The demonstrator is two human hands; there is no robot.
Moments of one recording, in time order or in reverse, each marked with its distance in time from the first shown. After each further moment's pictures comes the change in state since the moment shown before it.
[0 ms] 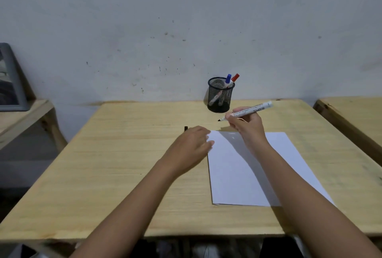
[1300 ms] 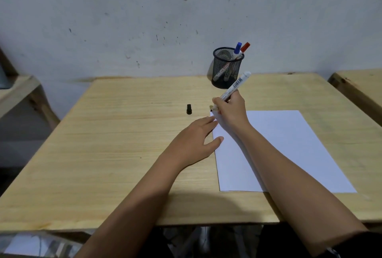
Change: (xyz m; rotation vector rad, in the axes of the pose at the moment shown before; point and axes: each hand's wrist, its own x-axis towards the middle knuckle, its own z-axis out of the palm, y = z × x) left_hand -0.016 -0.006 0.015 0.066 -0.225 -0.092; right_hand 0.006 0.027 0.055 -0.333 0.041 0.007
